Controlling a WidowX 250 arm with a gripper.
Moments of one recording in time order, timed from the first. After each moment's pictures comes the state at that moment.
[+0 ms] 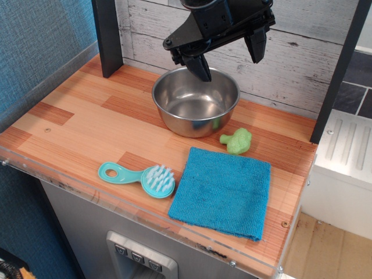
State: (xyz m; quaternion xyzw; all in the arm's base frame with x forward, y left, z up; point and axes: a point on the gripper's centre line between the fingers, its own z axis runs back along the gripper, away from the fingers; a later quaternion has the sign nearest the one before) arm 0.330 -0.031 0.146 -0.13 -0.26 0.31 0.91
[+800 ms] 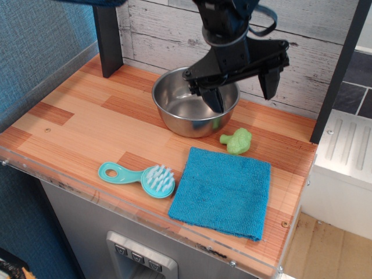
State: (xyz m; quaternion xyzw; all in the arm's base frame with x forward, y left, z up) arm 0.333 -0.053 0.105 -0.11 -0.22 0.28 0.93
